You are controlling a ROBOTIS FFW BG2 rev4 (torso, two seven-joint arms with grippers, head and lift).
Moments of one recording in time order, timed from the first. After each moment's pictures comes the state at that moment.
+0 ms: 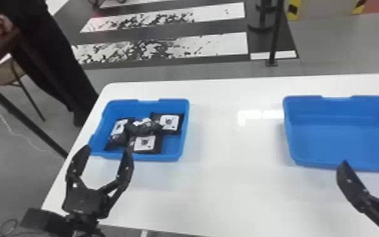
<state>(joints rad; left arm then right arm) 0.63 0.00 0.31 -1.78 0.19 -0.53 -0.37 0.77 -0.06 -0.10 -2.17 -0.23 0.01 0.29</state>
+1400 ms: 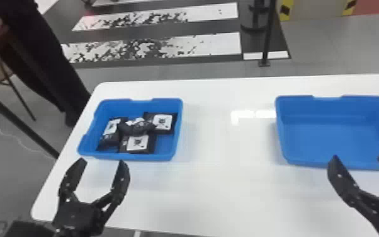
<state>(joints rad) 0.77 0.00 0.26 -1.94 0.22 -0.42 -0.29 0.77 -0.05 -0.10 -2.19 -0.21 0.01 0.29</state>
